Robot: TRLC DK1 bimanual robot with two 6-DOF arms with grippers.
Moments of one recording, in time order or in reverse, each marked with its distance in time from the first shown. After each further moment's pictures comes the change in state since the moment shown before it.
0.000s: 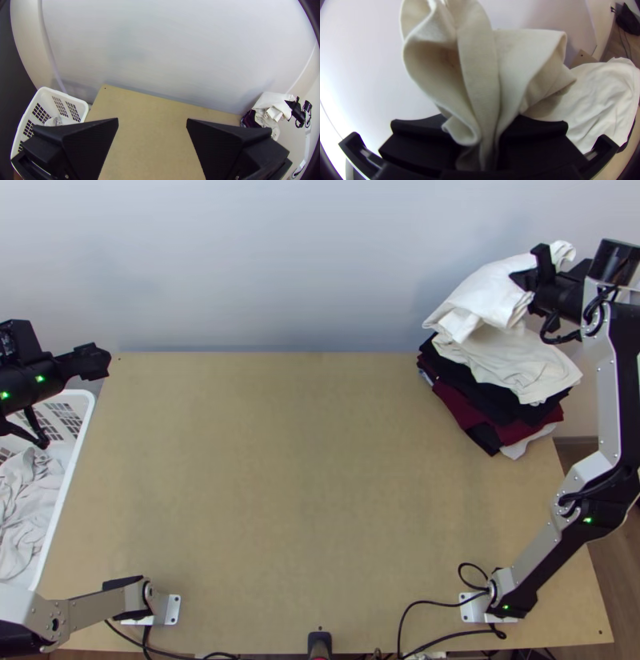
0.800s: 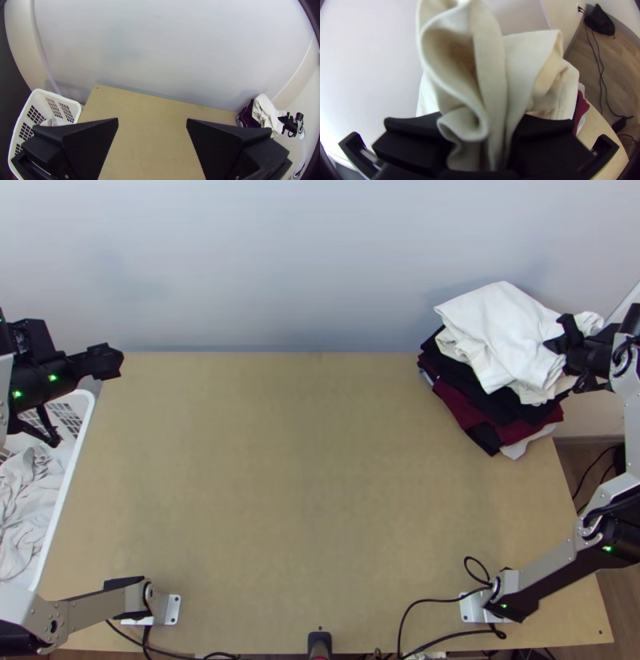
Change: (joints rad) left arm -0.059 0.000 -0.026 0.028 0.000 -0.019; right arm -0.244 -0.144 -0.452 0.023 -0.004 -0.270
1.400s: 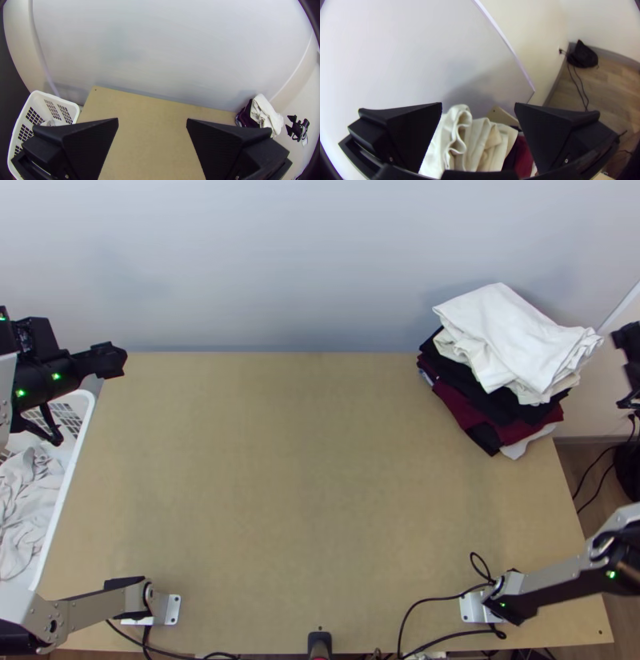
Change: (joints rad) left arm -0.010 0.005 0.000 0.016 0.000 0.000; right arm -0.179 -0.156 -0.109 0.238 0.135 -0.061
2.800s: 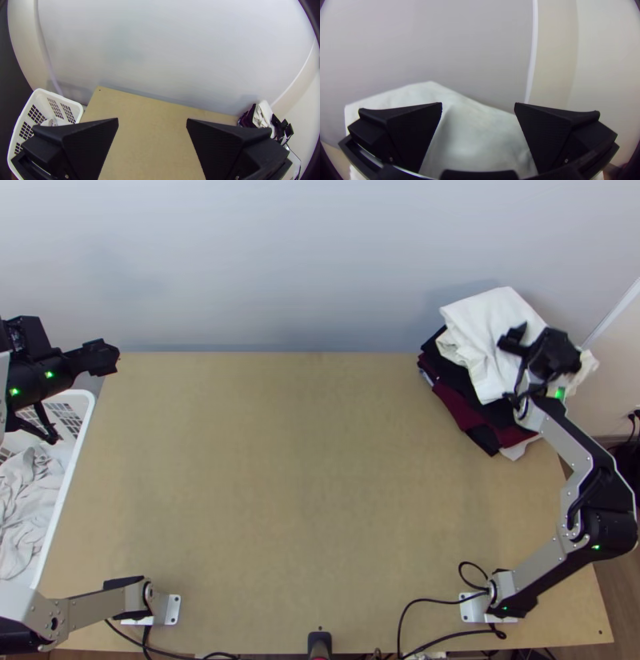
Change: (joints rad) left arm 0.035 0.005 0.010 -0.001 0.000 -0.008; right arm 0.459 0.162 -0.408 0.968 0.597 -0.616
